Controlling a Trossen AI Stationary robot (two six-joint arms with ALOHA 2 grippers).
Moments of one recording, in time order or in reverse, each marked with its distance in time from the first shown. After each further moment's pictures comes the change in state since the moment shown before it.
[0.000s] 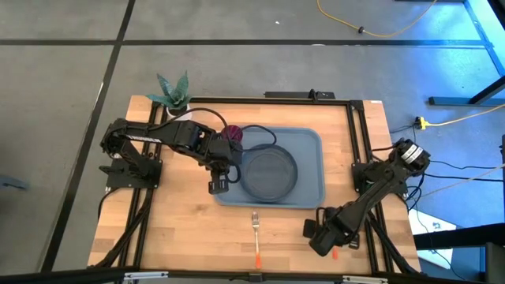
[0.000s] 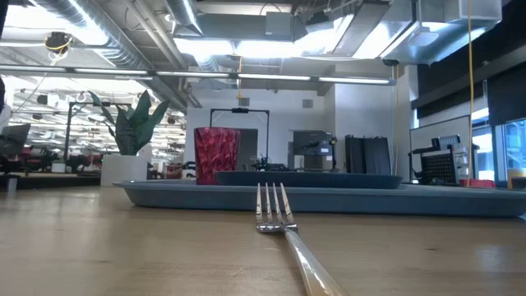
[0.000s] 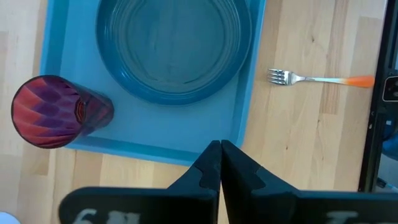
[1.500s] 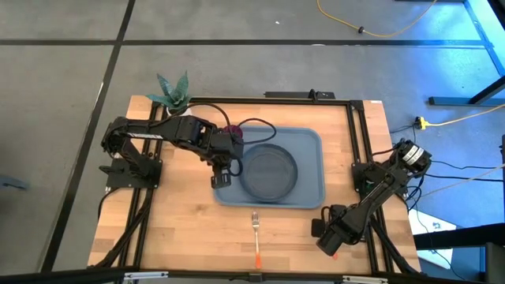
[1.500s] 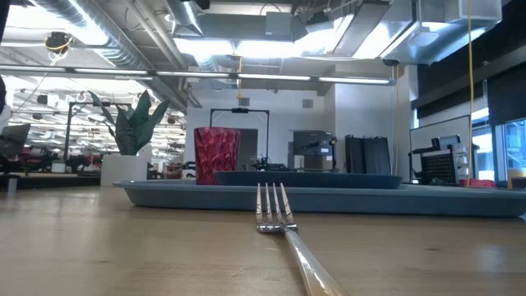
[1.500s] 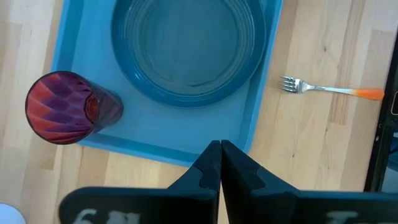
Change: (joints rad) left arm 0.045 0.000 0.000 0.002 0.000 -0.009; right arm 0.056 0.002 -0.129 0.029 0.005 -0.075
